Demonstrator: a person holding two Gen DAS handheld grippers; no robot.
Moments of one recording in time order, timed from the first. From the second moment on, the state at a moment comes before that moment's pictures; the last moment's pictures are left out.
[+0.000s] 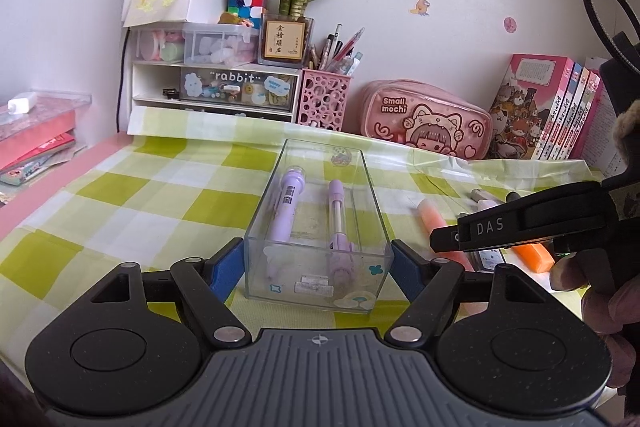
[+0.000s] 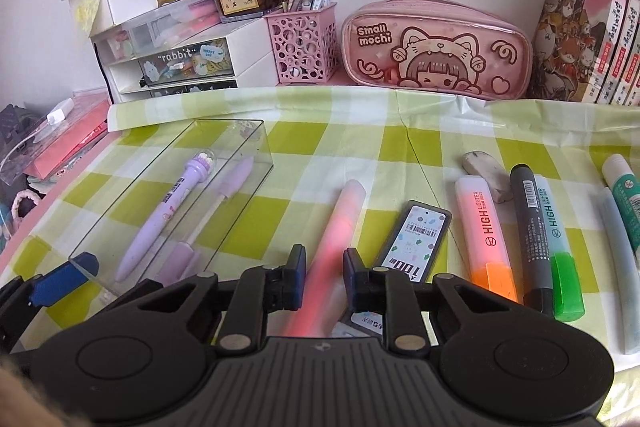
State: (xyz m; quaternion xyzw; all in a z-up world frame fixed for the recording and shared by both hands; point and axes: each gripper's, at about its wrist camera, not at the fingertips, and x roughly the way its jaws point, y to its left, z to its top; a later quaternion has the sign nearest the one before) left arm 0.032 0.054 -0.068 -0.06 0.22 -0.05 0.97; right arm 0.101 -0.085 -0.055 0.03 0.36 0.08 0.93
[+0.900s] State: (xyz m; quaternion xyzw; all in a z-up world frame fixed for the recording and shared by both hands) left arm 0.035 0.053 -0.071 -0.06 0.21 -0.05 0.97; right arm 0.104 -0.112 0.004 0.18 0.31 0.12 0.92
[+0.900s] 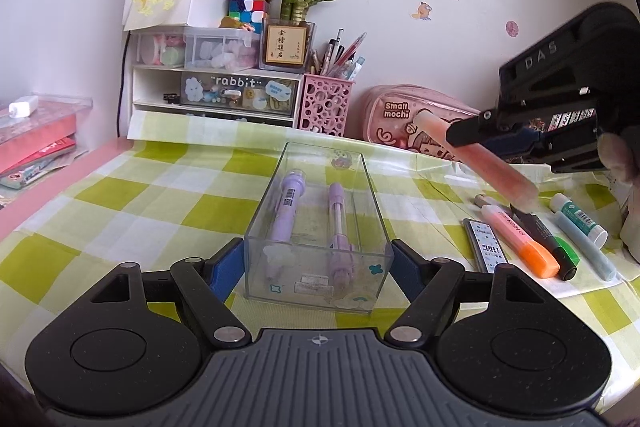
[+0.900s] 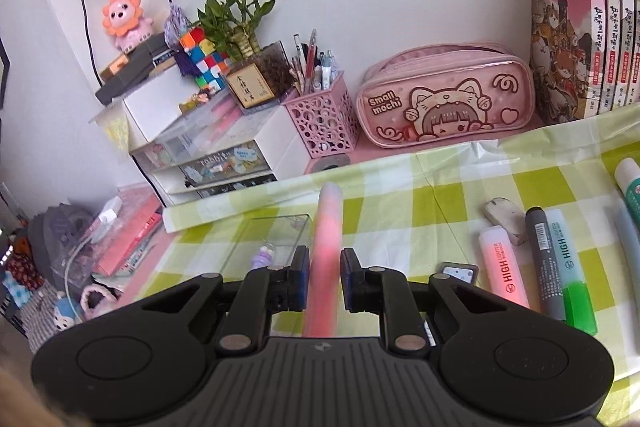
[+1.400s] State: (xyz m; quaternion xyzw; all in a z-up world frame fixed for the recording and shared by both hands) left arm 0.033 0.055 -0.075 -0.06 0.20 -0.05 0.98; right arm 0.164 -0.071 -0.011 0.29 0.44 0.18 0.83
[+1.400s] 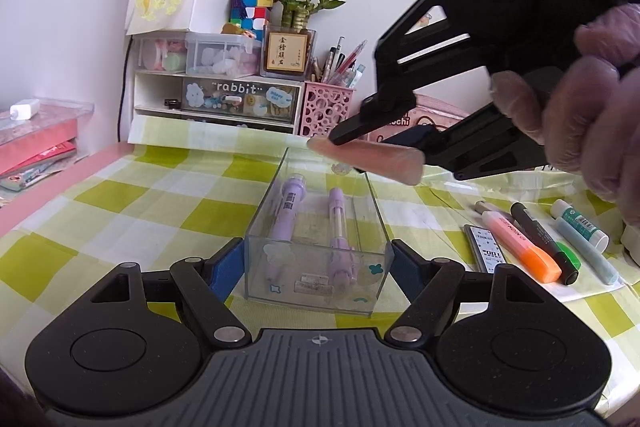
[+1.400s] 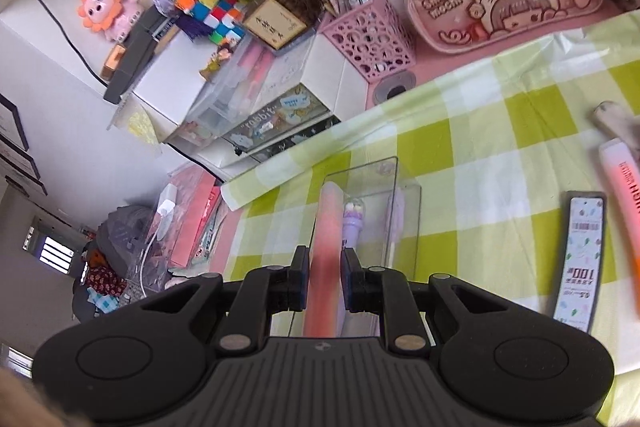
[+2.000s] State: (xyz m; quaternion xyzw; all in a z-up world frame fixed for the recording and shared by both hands) left arm 0.034 0.056 -0.074 -0.06 0.20 -0.05 0.98; right arm 0.199 -0.009 -0.013 0.12 0.49 0.08 0.86
